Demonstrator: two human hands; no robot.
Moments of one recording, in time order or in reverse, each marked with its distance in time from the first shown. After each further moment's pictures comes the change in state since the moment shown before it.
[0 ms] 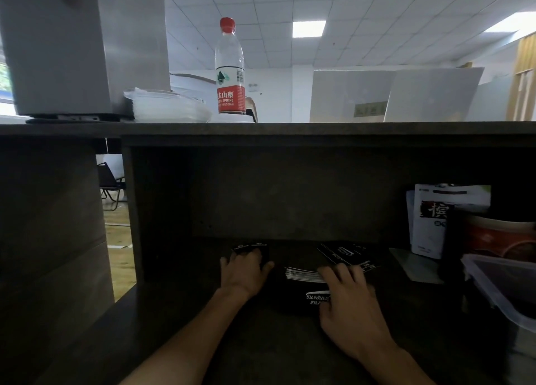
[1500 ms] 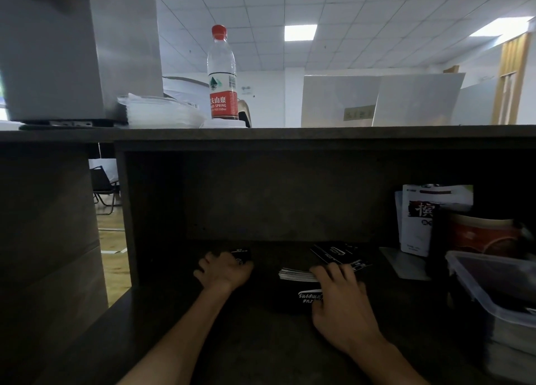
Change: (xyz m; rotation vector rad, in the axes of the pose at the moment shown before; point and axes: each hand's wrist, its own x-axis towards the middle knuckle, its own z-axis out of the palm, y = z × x) left_hand -0.003 -0.012 -0.020 -0.160 -0.115 -0.419; right_hand -0.002 -0.001 -0.002 0.011 0.015 0.002
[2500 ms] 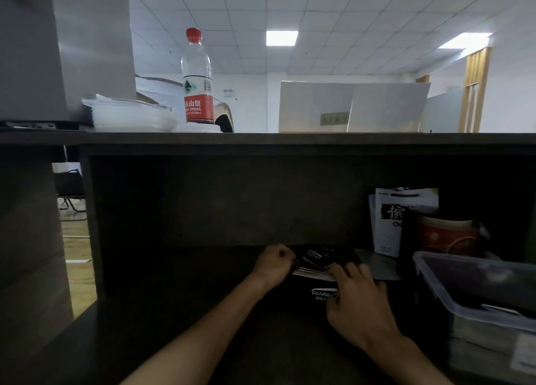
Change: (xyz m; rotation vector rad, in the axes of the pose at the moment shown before) left_hand -0.043 0.111 0.034 -0.643 -0.340 0.479; right_hand -0.012 0.049 -0.034 -0.104 0.020 0.158
